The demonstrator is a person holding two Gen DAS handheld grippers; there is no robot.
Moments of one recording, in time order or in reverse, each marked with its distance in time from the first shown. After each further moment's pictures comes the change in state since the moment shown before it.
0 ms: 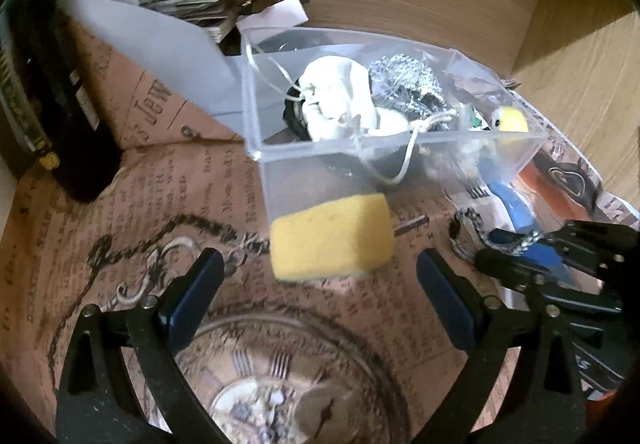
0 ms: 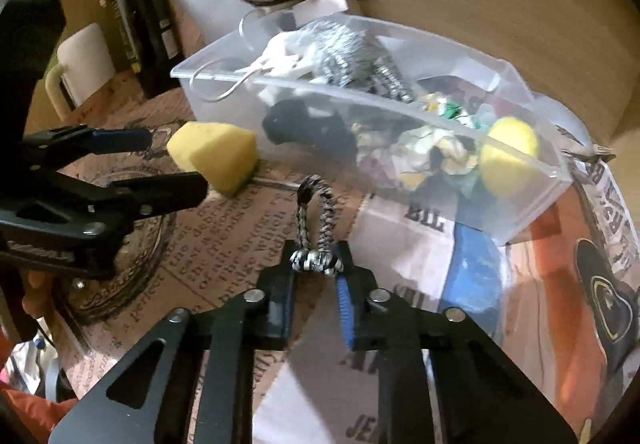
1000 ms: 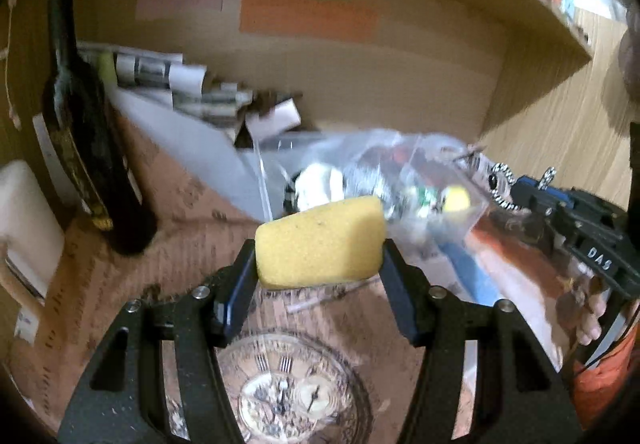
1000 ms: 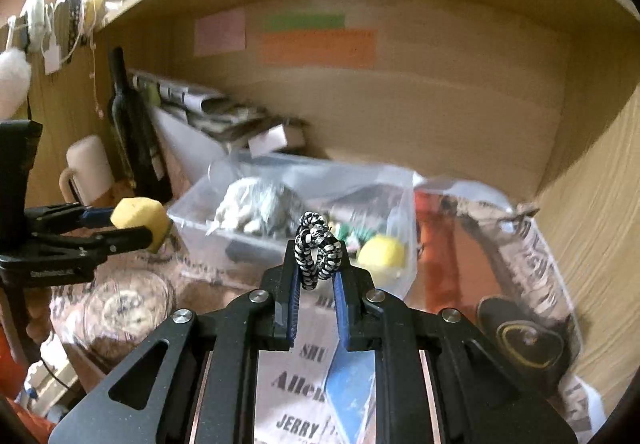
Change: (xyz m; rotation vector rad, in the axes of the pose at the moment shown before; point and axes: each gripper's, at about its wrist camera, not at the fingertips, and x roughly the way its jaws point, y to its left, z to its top) left arm -0.096 0.006 0.016 -0.006 -0.236 -0.048; right arm -0.097 -0.037 0.025 0.064 -0.333 -0.098
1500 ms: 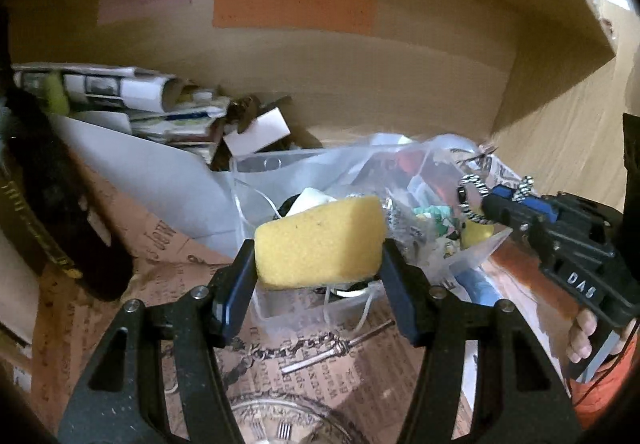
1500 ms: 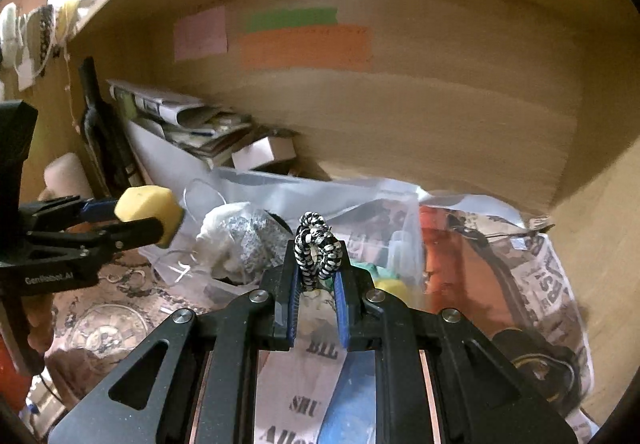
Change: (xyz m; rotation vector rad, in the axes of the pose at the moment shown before) left arm 0.066 -0.002 0.030 0.042 0.059 0.000; right arm 0.057 -0.005 0.020 0.003 0.048 0.008
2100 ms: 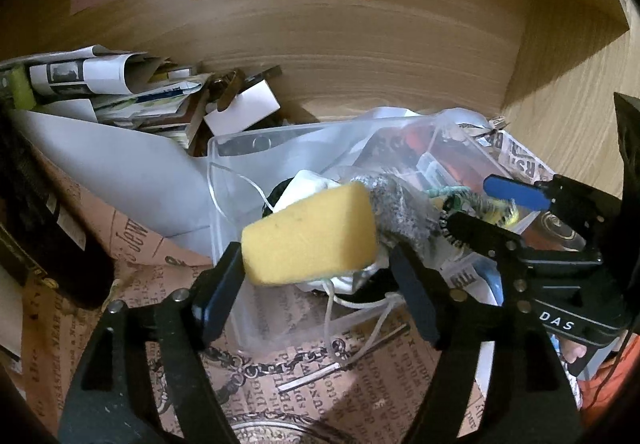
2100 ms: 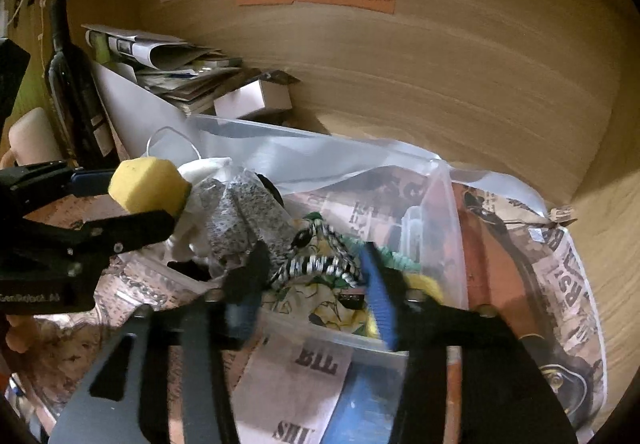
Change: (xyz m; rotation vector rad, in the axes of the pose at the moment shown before) left arm 0.035 -0.005 -0.006 0.042 0.056 0.014; right arm 0.046 0.001 -0.008 -0.054 0.103 -0.050
